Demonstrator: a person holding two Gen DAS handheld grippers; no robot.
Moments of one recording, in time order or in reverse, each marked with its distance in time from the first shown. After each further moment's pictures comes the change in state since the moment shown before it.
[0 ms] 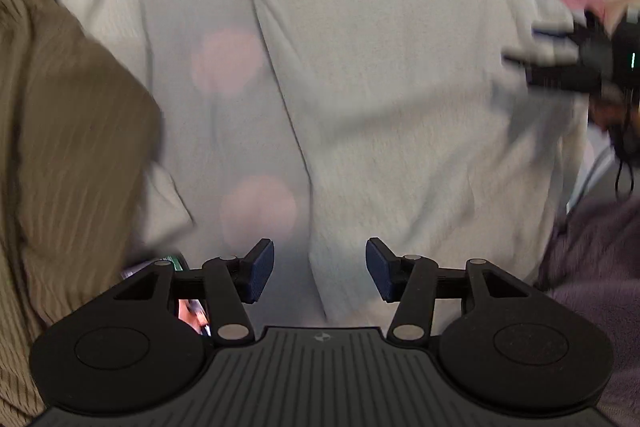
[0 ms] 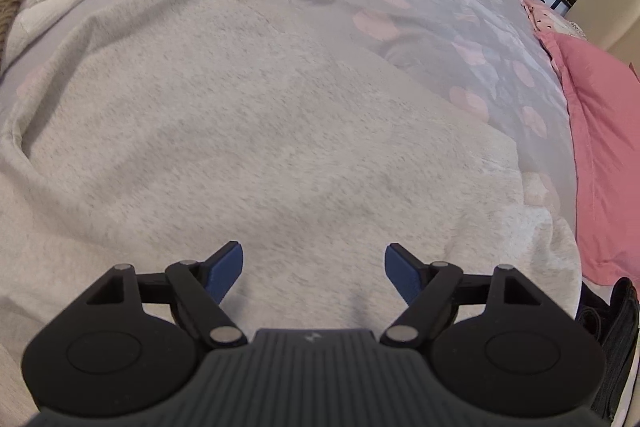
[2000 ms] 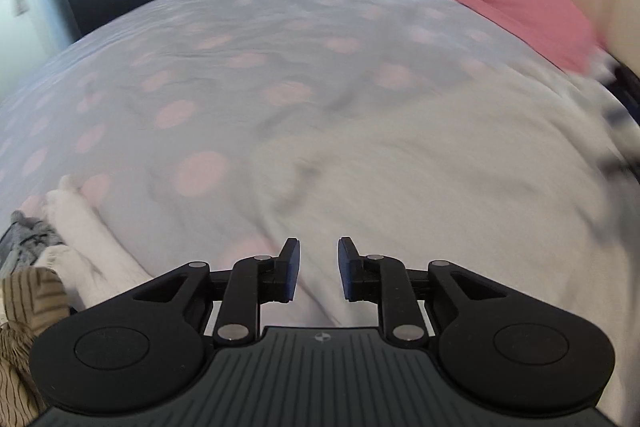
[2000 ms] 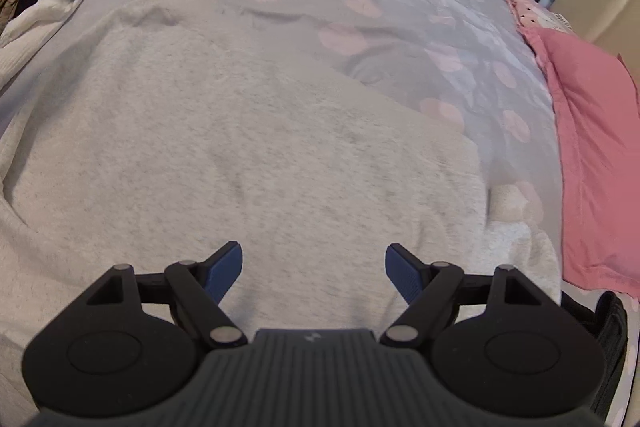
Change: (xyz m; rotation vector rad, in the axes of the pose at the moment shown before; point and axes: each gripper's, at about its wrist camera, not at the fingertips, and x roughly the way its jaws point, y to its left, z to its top) left arm 0.034 -0.001 0.106 0.456 -0.428 0.141; right arm -0.004 -0.046 0.029 0.083 -0.020 -0.023
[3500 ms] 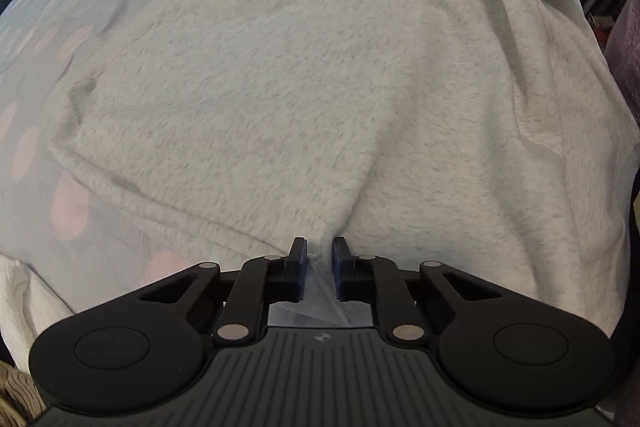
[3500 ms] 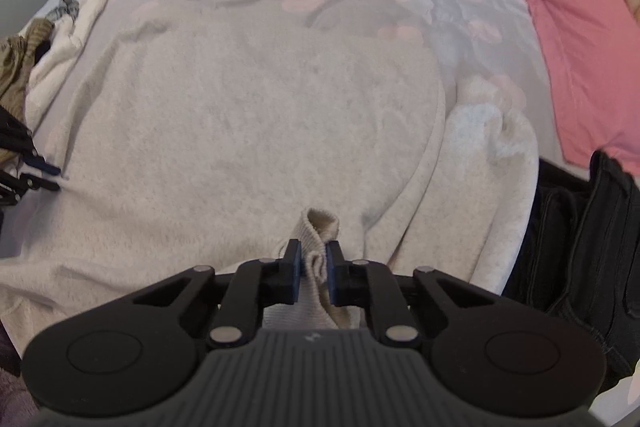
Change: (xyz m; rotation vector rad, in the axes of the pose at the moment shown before) left arm 0.027 -0.094 -0.073 0.401 0.281 -0.191; right arm -0.065 -0.068 -0.070 0.217 0.027 0.162
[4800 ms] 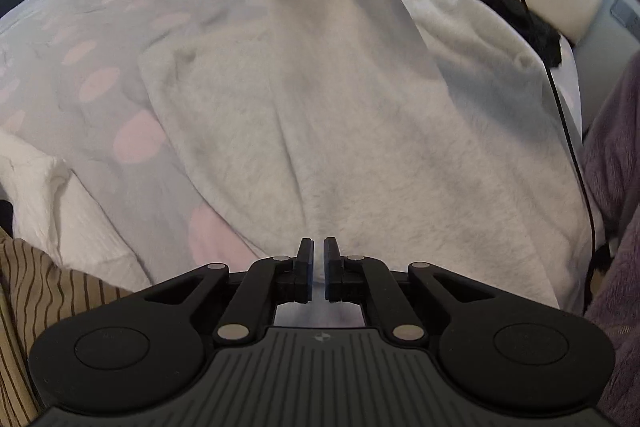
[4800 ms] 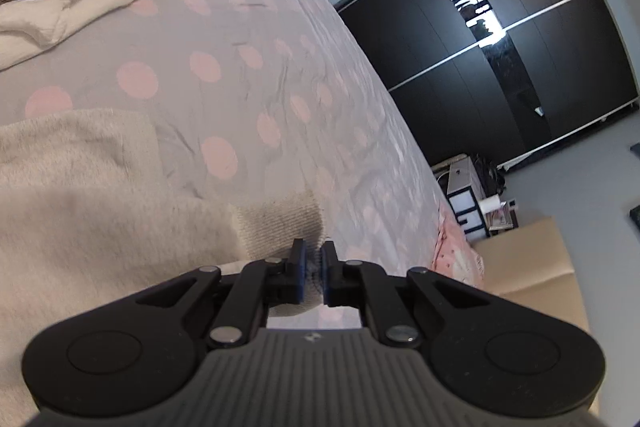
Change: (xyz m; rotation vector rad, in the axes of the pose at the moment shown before) left arm -0.059 0.052 -0.063 -0.308 -0.269 -0.044; right arm 0.041 0.180 0.222 -0.833 -0.289 -0.443
